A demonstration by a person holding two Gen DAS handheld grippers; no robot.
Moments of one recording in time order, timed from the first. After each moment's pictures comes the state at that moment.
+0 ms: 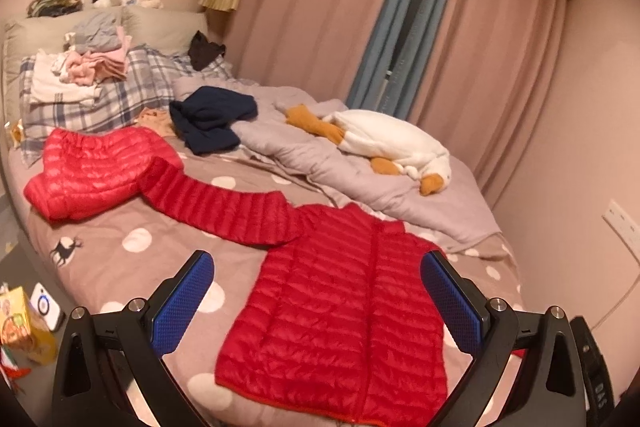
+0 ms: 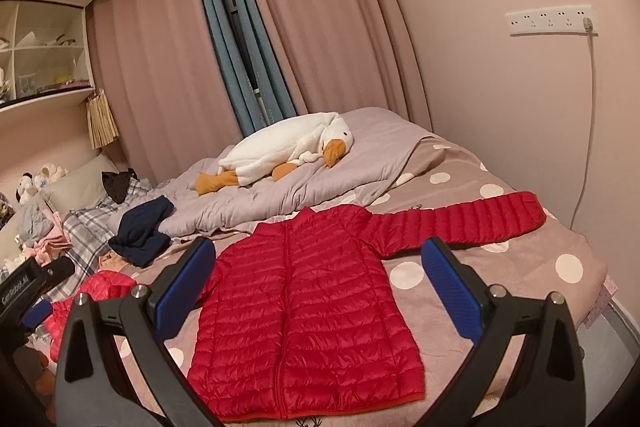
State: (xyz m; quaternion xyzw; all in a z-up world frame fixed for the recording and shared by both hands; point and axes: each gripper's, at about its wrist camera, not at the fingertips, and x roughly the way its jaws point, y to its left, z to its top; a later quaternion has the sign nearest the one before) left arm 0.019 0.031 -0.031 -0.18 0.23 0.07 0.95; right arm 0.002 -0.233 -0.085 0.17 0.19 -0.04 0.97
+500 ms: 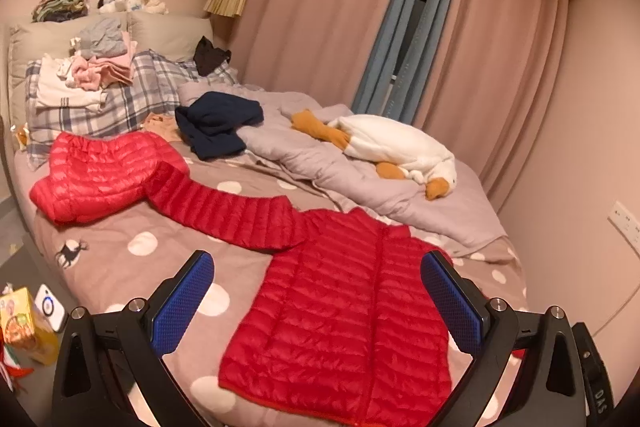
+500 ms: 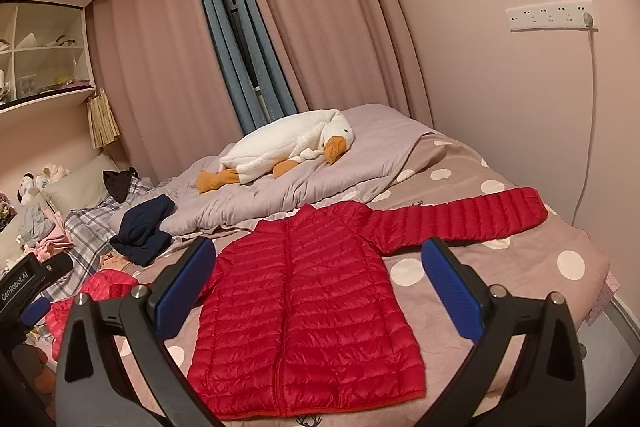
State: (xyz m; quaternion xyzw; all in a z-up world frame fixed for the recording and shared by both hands) left arm 0.018 0.030 -0.032 -0.18 0.23 0.08 0.95; right arm 0.007 -0.241 -0.088 0.17 0.19 -0.04 0.97
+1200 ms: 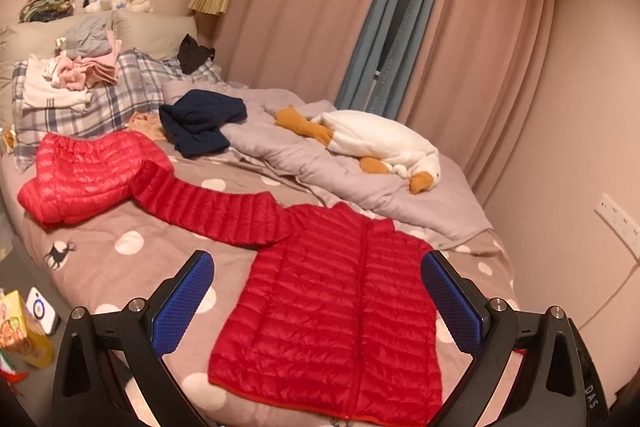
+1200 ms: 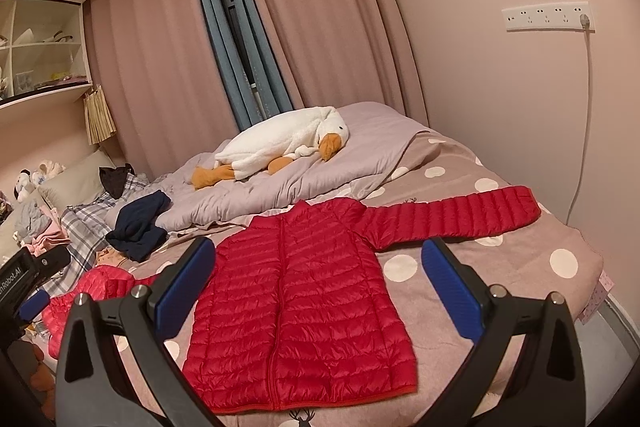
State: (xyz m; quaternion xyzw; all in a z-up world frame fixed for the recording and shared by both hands) left arm 0.016 0.024 -0.032 -0.18 0.23 0.05 0.96; right arm 0.001 -0.249 -0.092 0.16 0.20 -0.04 0.97
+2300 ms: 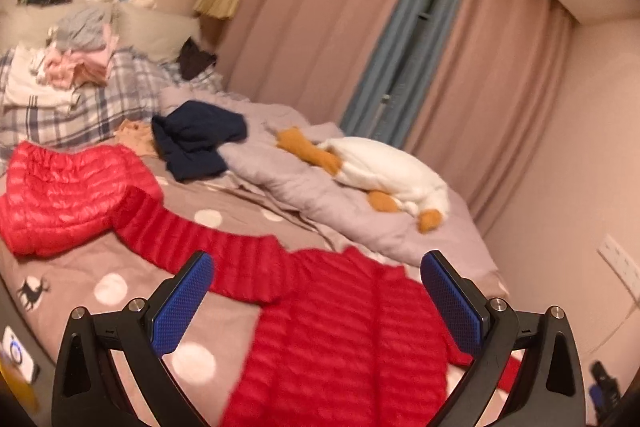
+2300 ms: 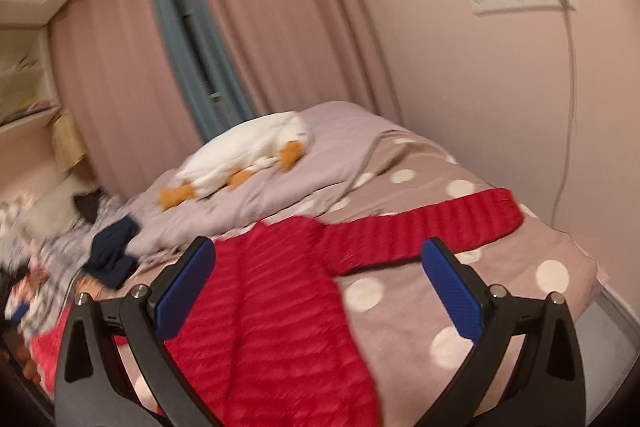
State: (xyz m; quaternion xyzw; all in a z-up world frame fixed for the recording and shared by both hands) left arm 0.113 0.116 -0.041 -0.22 0.20 0.05 0.95; right arm 0.068 -0.340 -0.098 0.21 0.21 -0.10 0.95
